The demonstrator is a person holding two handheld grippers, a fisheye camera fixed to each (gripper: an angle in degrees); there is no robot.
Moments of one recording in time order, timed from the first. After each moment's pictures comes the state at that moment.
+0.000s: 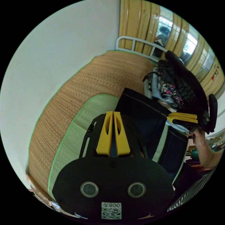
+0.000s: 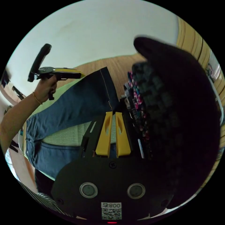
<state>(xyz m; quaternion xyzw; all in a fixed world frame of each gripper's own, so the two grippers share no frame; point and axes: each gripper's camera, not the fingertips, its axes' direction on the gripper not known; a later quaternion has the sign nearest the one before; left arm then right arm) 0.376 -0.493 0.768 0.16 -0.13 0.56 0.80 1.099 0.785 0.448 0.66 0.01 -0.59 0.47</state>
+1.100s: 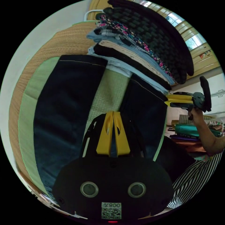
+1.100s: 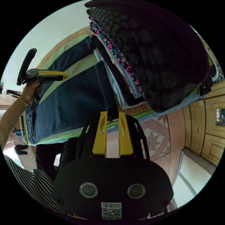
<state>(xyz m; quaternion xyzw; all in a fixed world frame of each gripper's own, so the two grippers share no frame) 0.311 -0.322 0.810 0.01 -0.11 0.60 0.79 1.236 0.582 0.468 0.61 0.07 -0.54 0.58</state>
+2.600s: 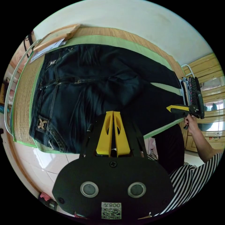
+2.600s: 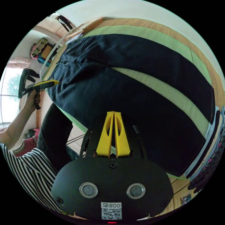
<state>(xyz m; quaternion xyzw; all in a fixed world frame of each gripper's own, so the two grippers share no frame) -0.491 -0.139 0.310 0.15 -0.06 0.12 0.98 0.940 0.391 0.761 0.43 0.30 -0.75 0.40</state>
